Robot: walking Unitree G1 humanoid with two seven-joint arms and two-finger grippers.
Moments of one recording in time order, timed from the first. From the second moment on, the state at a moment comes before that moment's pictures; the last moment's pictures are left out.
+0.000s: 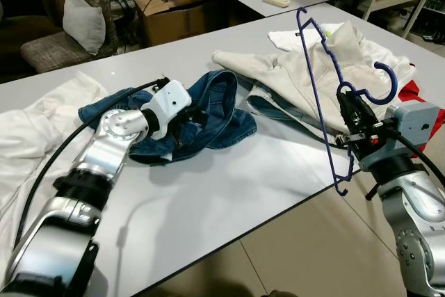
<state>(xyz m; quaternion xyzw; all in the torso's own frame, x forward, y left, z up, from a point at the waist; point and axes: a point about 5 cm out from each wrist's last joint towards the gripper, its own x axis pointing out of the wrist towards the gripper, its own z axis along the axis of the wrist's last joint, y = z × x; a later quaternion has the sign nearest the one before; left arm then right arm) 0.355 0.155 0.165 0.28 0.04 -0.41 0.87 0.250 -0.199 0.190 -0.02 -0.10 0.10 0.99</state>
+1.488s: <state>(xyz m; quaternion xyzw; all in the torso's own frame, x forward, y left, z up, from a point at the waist) 0.351 0.155 0.140 0.05 0.12 -0.43 0.90 0.245 -0.205 0.188 -0.03 -0.09 0.10 0.99</state>
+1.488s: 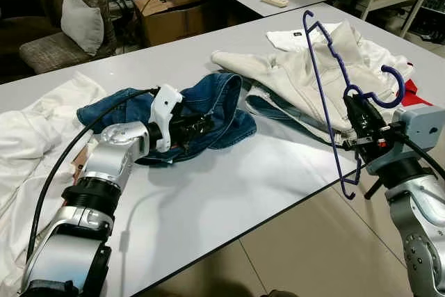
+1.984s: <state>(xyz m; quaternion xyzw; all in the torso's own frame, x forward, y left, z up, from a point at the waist) 0.355 0.156 0.142 0.15 0.07 -0.38 0.91 0.247 -0.204 0.192 -0.03 -0.10 0.11 0.99</state>
